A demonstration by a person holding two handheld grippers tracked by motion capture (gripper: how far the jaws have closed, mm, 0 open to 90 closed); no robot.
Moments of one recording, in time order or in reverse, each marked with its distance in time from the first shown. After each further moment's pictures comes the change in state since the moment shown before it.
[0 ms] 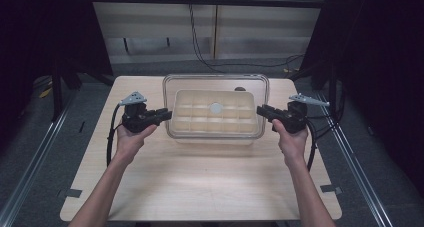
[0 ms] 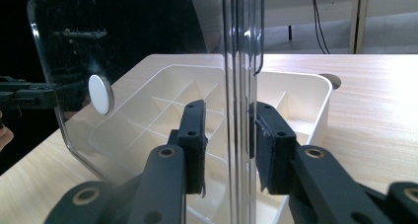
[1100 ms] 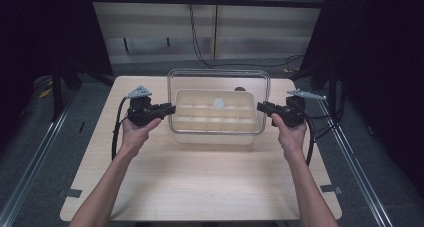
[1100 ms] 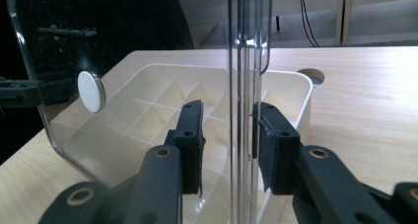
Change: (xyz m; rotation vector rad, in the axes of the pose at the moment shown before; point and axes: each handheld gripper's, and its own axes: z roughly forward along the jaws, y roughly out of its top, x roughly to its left) left arm 0.009 0.011 0.018 -0.004 0.007 -0.002; right arm -0.014 0.008 0.015 0.033 -0.045 0.029
